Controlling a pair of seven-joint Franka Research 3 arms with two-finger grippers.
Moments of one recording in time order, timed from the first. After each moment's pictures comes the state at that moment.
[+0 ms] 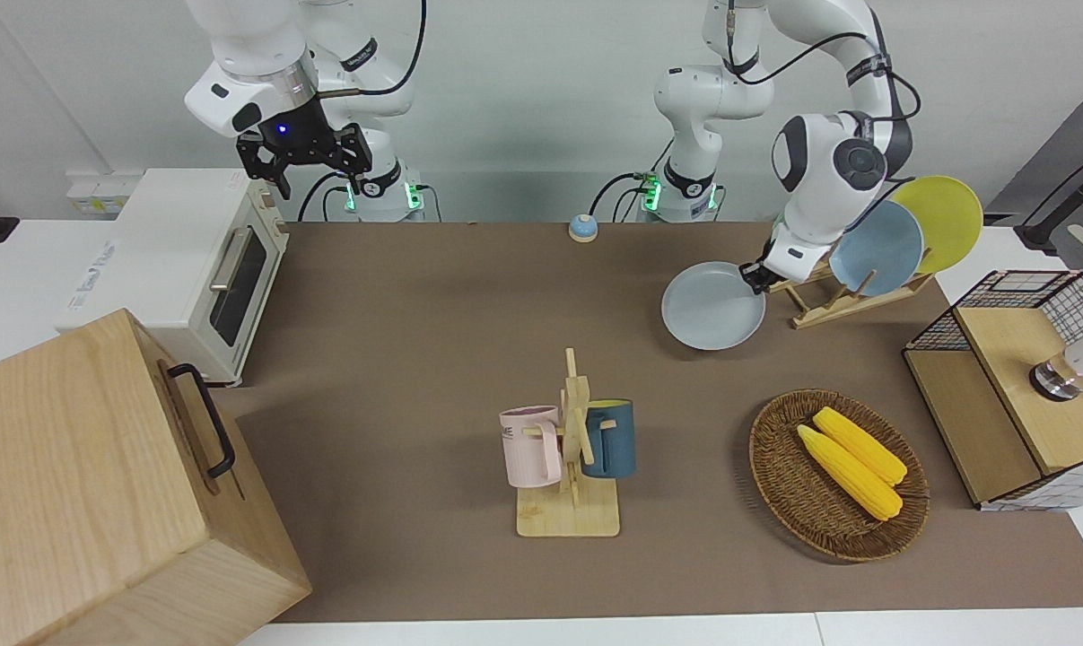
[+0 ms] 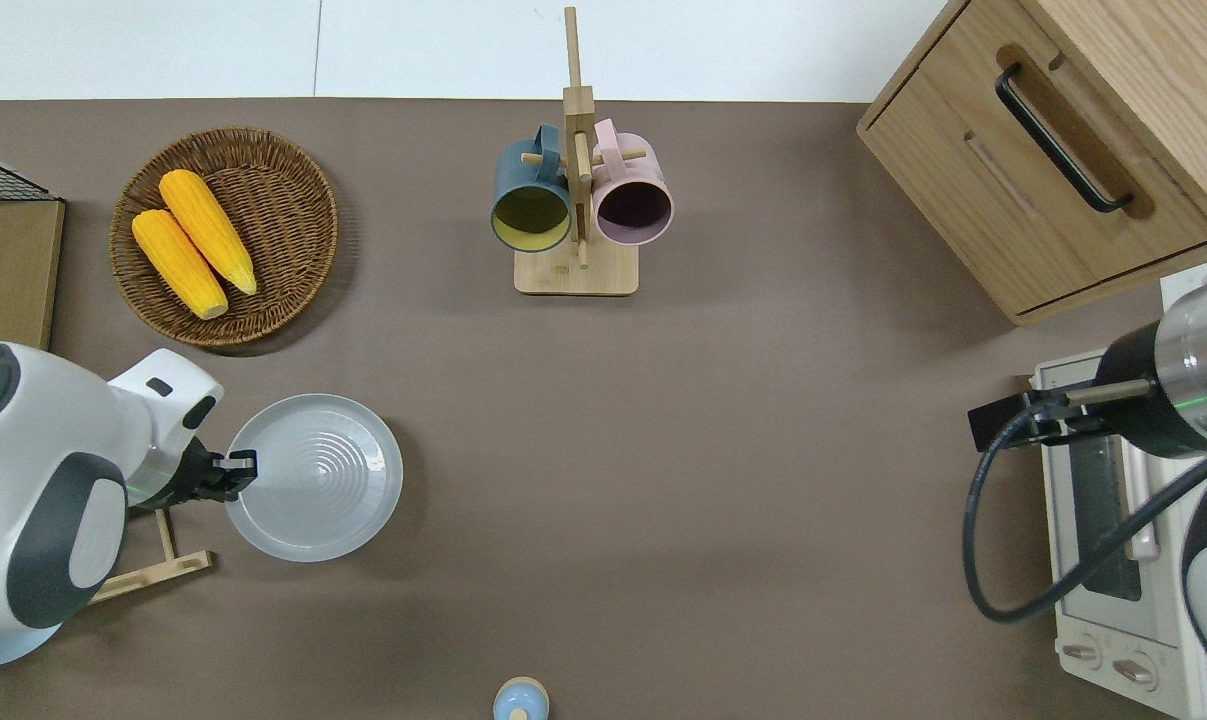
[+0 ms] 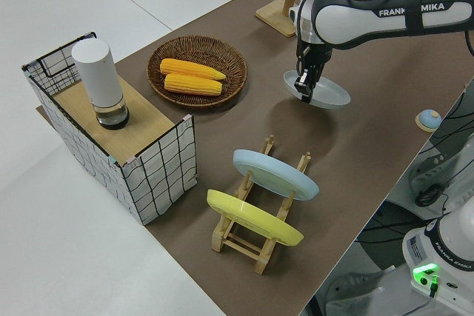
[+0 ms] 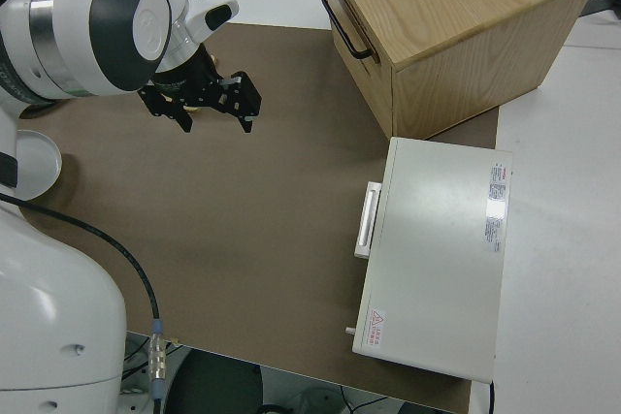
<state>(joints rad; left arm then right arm) -0.06 -0.08 0.04 -2.19 0.04 1.92 -0.20 -0.09 -0.02 0.23 -1.50 0.00 1.36 0.06</state>
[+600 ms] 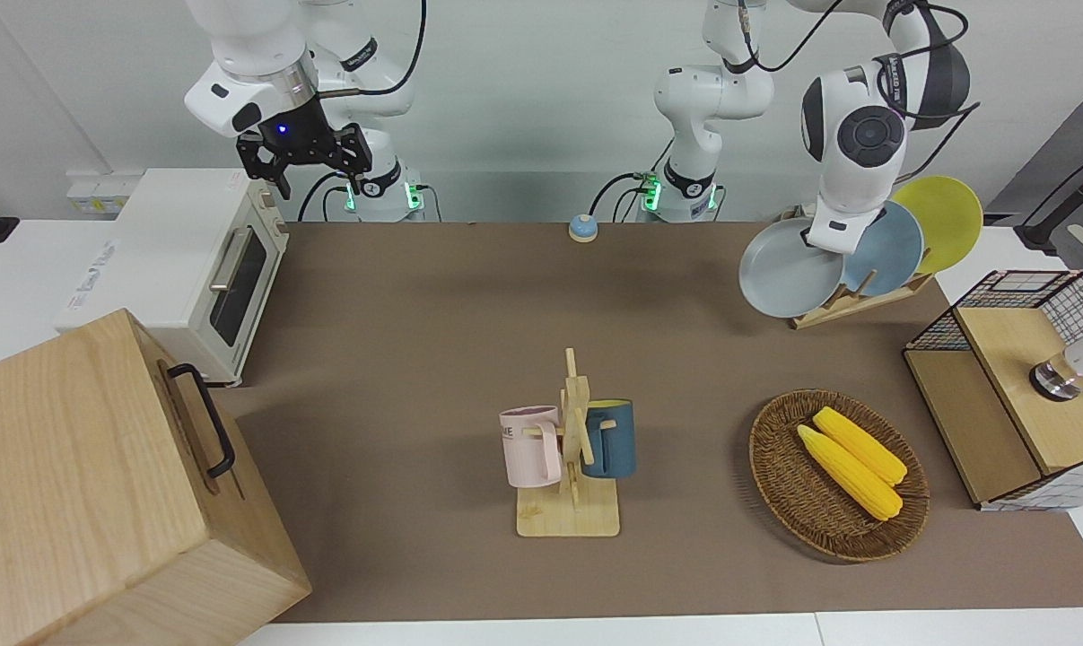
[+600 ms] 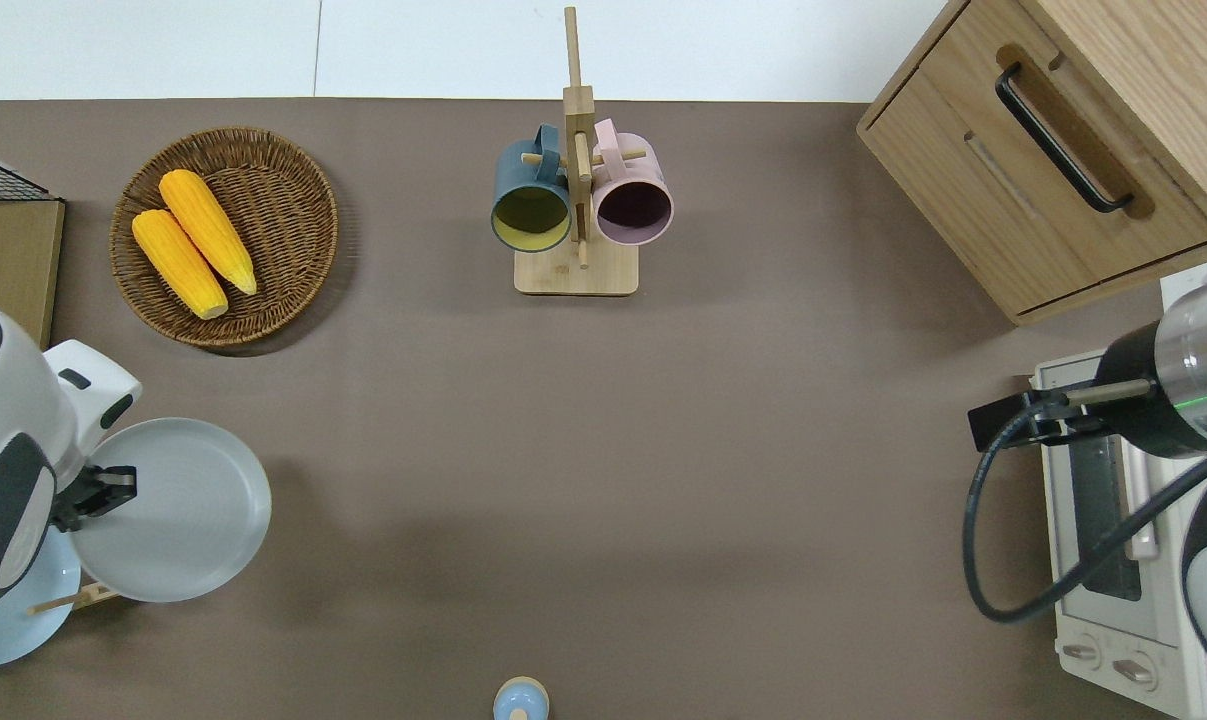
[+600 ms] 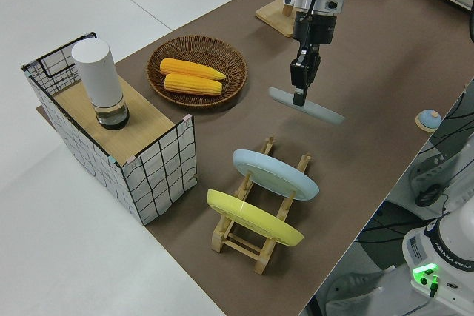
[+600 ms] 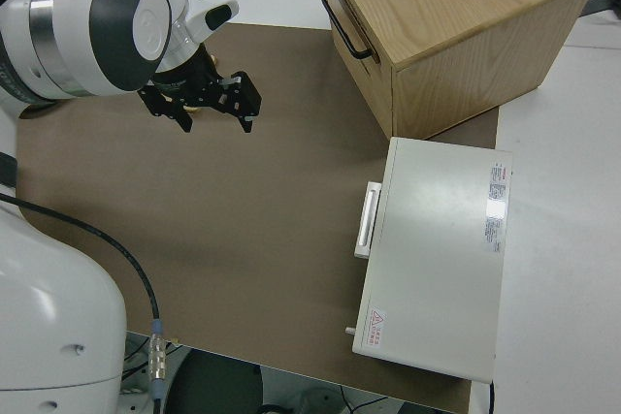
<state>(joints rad) -0.06 -0.09 0.03 -2.02 0.47 1.56 -0.29 -0.09 -0.02 0.23 -1.50 0.00 1.36 0.06</state>
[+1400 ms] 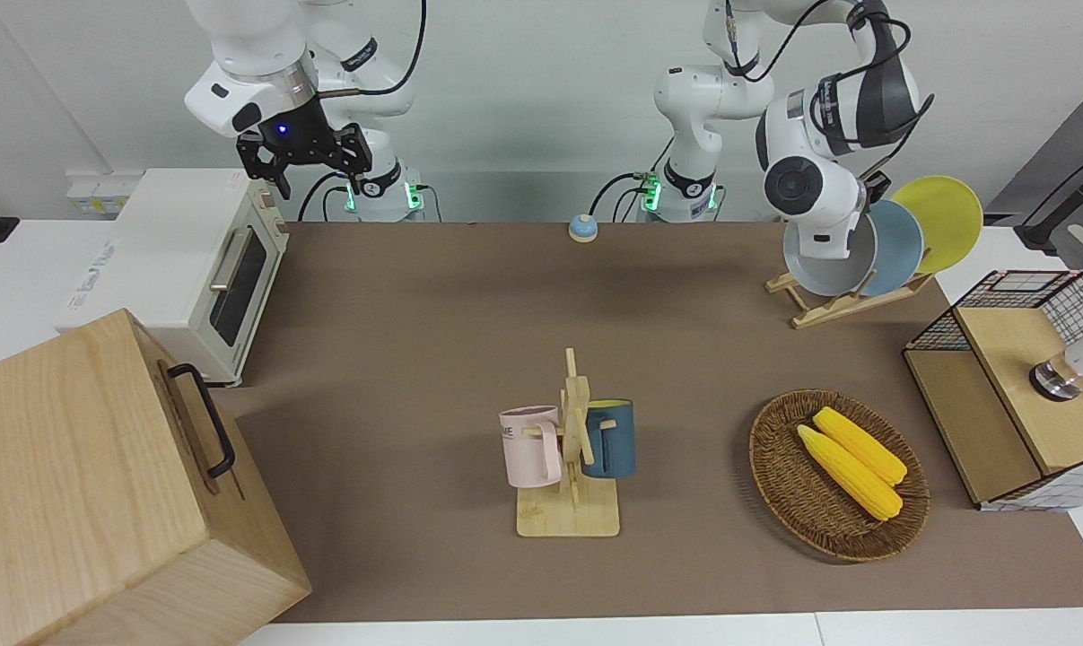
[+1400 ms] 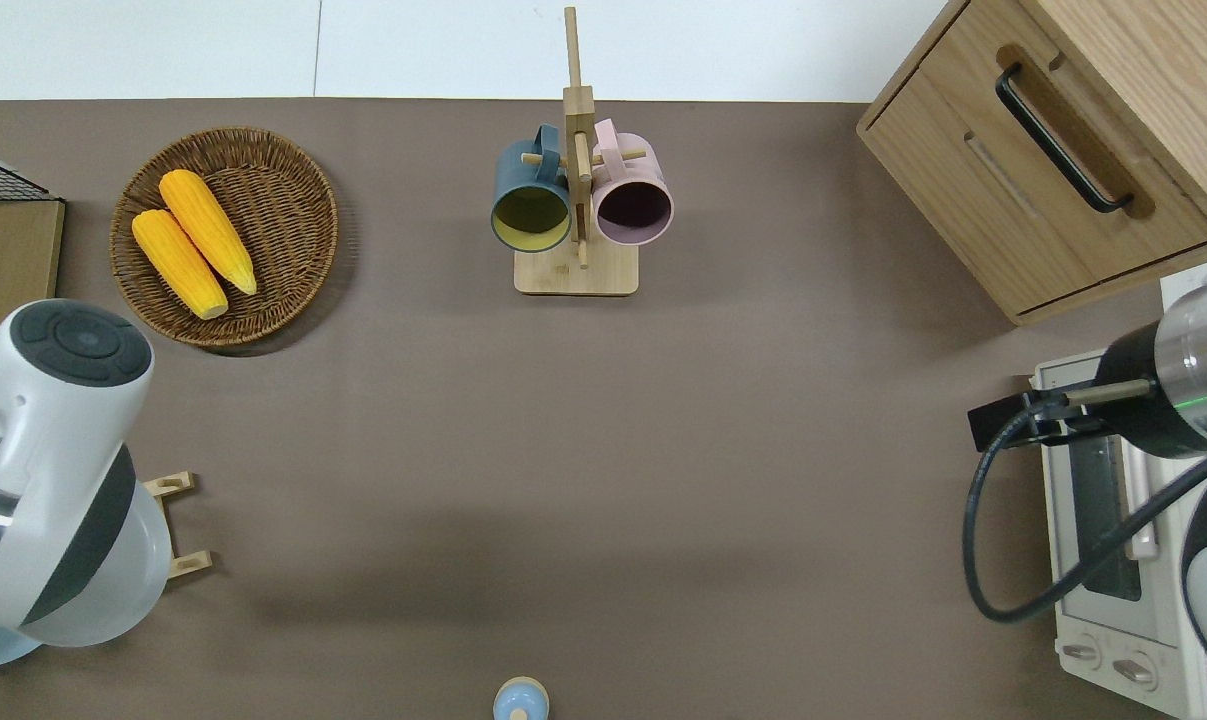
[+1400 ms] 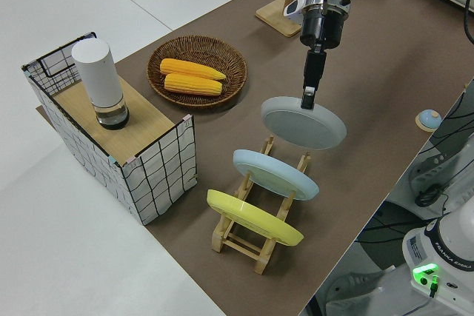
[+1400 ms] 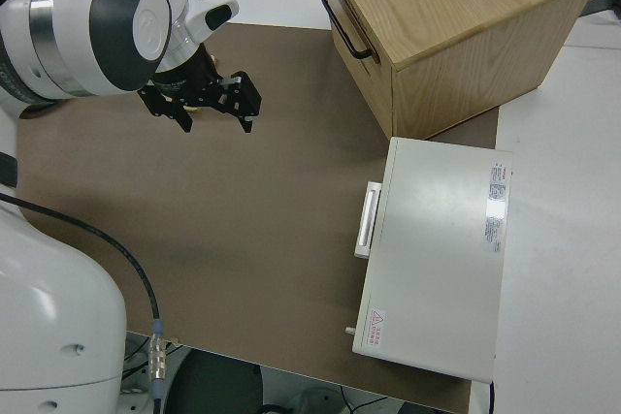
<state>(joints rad) -0.07 -0.03 -0.07 -2.02 0.75 1.32 -0.58 -0.09 -0.02 0.23 -1.50 0.00 1.36 0.06</state>
